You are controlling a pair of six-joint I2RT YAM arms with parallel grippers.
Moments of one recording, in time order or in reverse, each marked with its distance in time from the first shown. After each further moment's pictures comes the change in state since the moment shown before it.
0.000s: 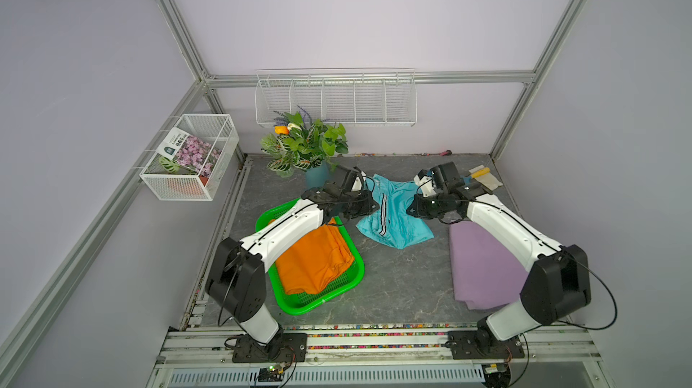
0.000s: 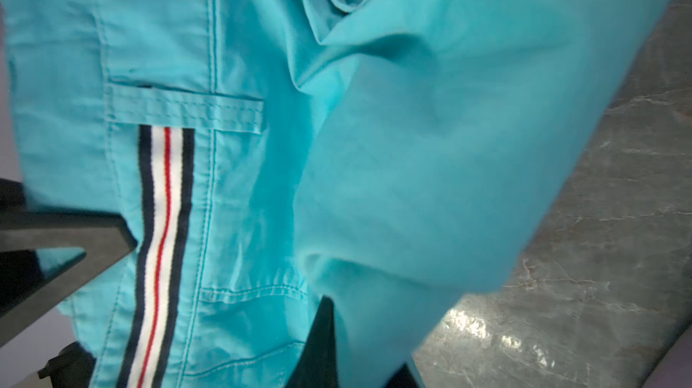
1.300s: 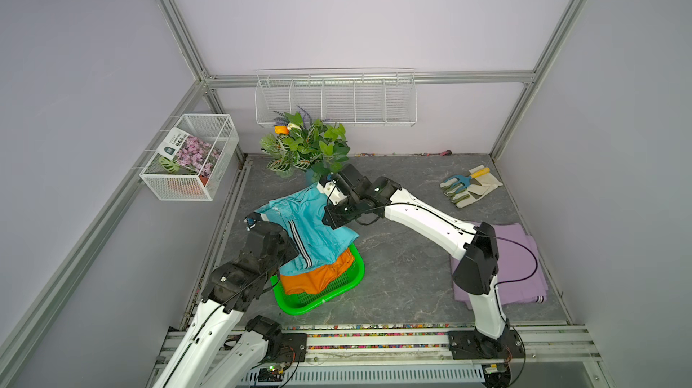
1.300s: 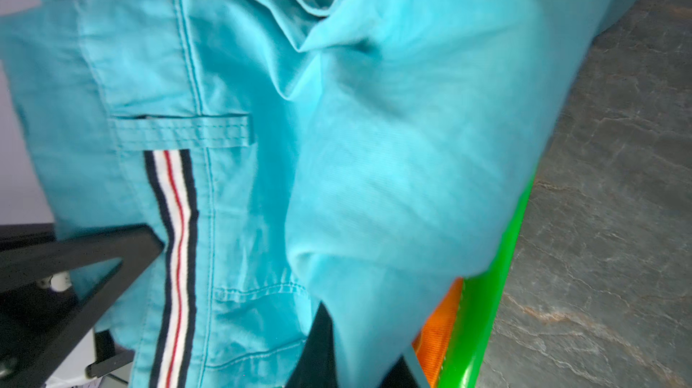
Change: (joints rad) left arm 0.253 -0.845 -0.429 -0.442 -0.517 -0.121; right arm 0.523 0.503 0.728 -0.118 0.073 -0.005
